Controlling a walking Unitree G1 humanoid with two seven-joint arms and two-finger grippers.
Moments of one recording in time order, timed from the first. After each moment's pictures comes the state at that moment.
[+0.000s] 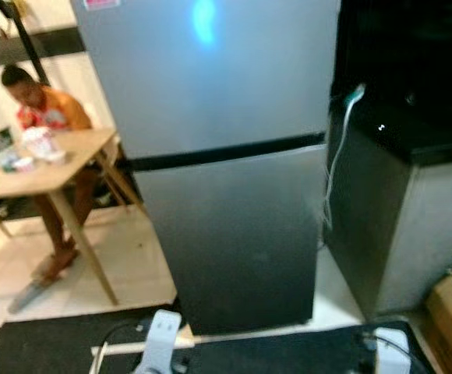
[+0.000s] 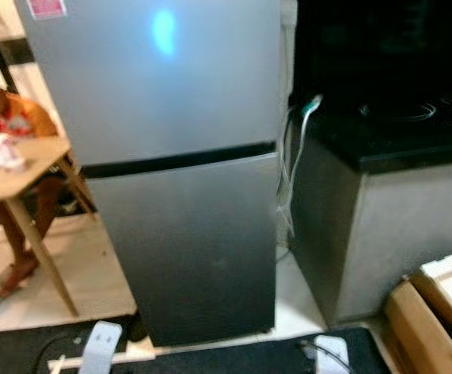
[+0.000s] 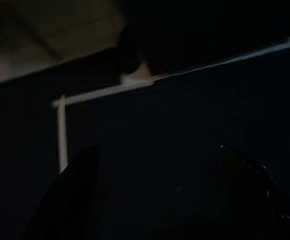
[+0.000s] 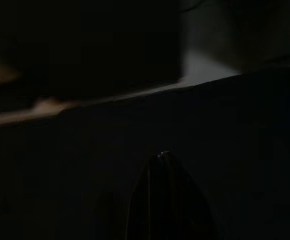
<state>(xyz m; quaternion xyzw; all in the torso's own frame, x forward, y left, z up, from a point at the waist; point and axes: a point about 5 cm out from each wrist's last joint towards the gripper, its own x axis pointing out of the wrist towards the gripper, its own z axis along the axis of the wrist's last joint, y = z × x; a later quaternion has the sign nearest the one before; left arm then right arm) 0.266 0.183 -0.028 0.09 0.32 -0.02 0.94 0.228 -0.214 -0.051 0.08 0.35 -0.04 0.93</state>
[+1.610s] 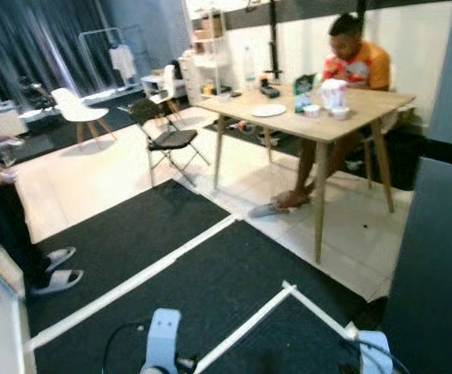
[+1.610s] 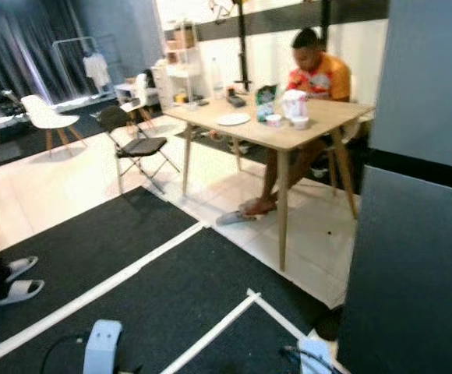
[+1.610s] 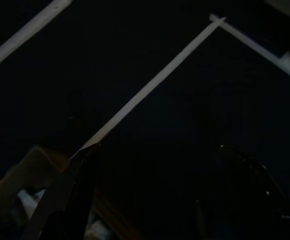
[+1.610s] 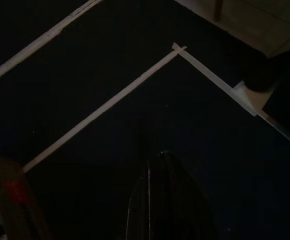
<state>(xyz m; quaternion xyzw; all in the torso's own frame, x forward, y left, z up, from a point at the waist) 0.268 0.175 -0.027 0.02 0.31 -0.04 0.95 0.232 -0.198 -0.051 0.08 0.35 0.02 0.93</state>
